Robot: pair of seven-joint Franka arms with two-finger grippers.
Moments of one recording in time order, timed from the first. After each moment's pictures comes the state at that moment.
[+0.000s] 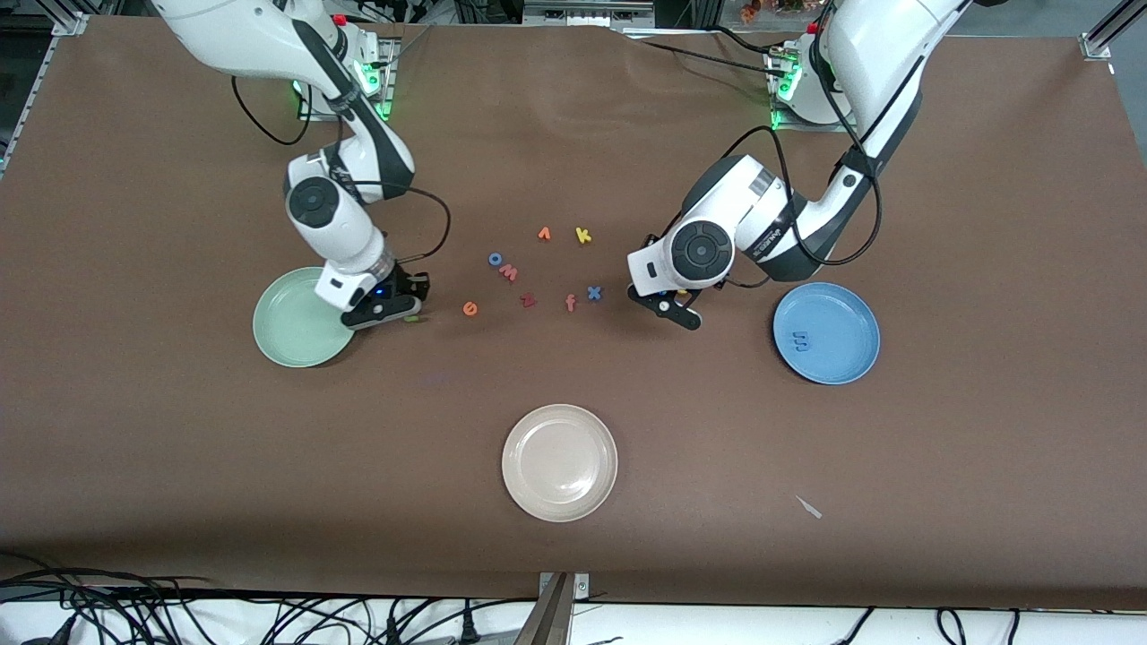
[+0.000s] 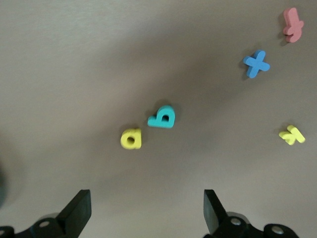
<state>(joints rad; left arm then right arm) -0.15 0.57 -0.48 -1.77 0.11 1.93 -0.18 0.23 0.35 0.10 -2.27 -0.05 2.71 0.06</state>
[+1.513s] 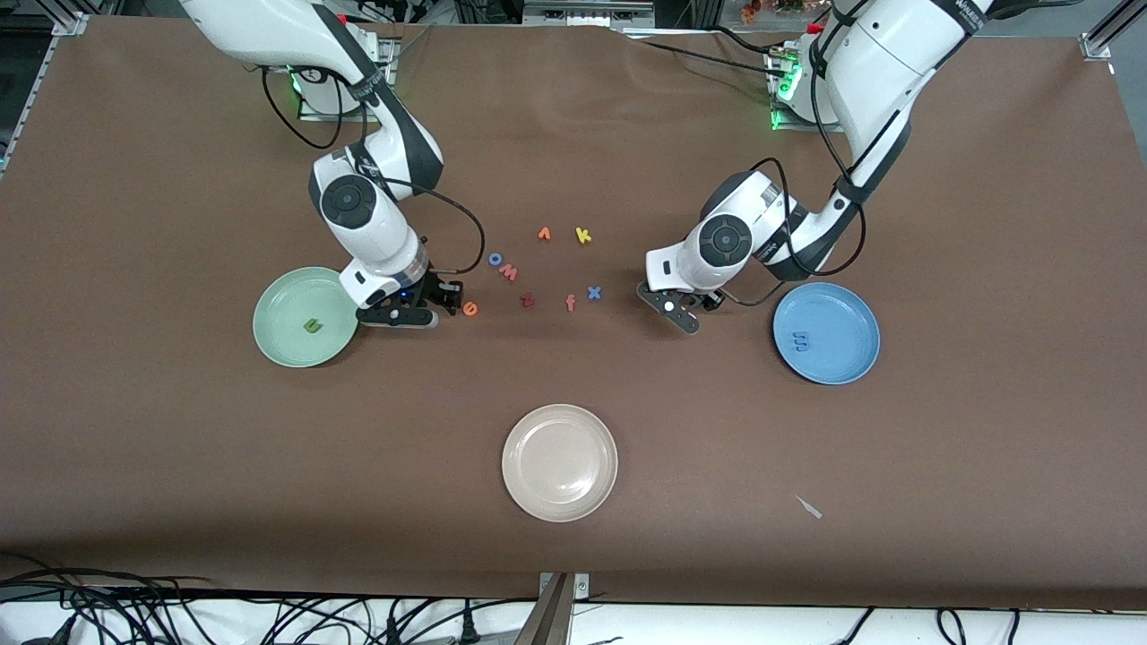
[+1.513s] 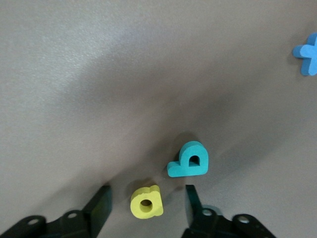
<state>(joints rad) -0.09 0.61 -0.48 -2.01 0.22 2.37 -0.04 0.33 0.43 0.15 -2.12 -0.03 2.65 0.62</state>
